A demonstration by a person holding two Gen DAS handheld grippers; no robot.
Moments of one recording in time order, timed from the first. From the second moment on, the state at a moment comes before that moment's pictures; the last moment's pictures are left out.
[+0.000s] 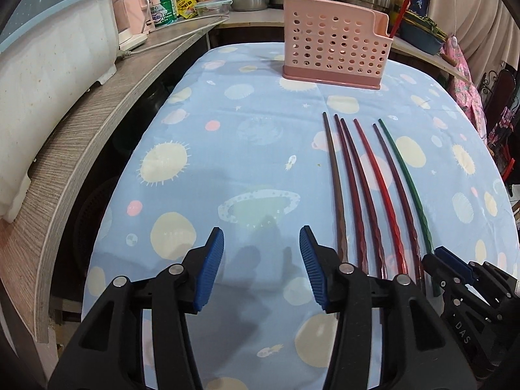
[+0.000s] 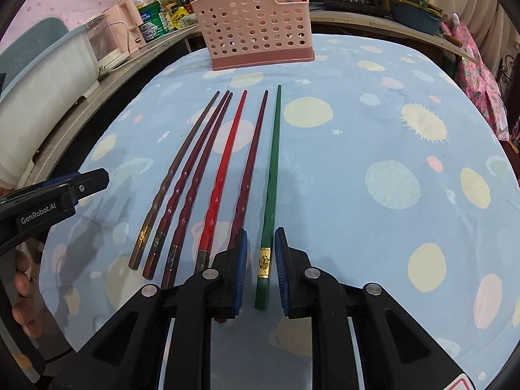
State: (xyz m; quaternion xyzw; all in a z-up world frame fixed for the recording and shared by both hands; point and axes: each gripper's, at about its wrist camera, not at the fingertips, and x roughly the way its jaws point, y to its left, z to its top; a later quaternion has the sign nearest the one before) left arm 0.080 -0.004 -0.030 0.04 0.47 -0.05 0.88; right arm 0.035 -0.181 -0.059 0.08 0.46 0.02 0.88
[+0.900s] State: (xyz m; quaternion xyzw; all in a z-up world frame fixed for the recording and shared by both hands) left arm 0.068 -0.023 -0.047 0.05 0.49 -0.07 0.87; right arm 0.030 -0.198 -0.060 0.10 0.46 0.01 0.88
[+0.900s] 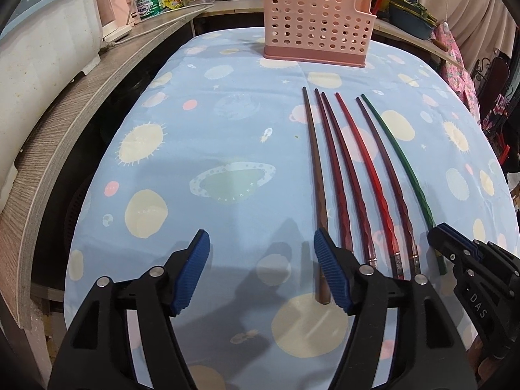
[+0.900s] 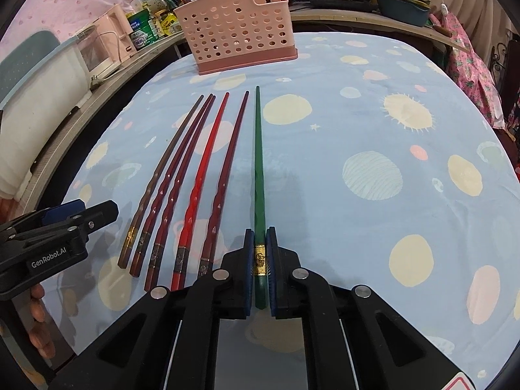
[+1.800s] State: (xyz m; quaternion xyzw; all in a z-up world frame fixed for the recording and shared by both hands) left arm 0.064 -0.032 -0.068 0.04 0.51 -0.09 0.85; right arm 0.025 -0.199 -0.060 0.10 0.46 0.01 0.88
